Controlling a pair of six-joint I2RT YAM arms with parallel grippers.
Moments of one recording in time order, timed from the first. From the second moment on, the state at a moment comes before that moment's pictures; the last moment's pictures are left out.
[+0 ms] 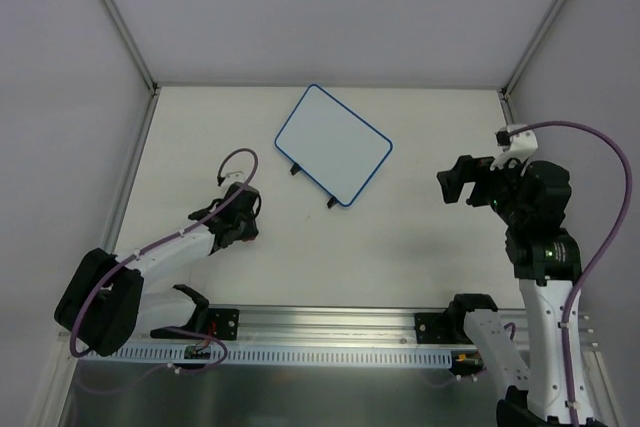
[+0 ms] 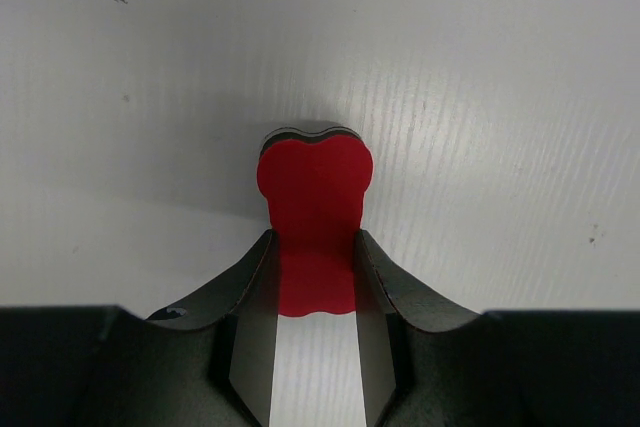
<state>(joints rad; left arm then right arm) -0.52 1.20 0.51 -0.32 -0.32 -0.61 0.02 0.70 1.00 -0.65 -0.27 0.06</state>
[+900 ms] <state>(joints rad) -0.52 0.50 1.04 -0.69 -0.48 -0.37 0.06 0.46 1.25 -0.86 0.03 -0.04</state>
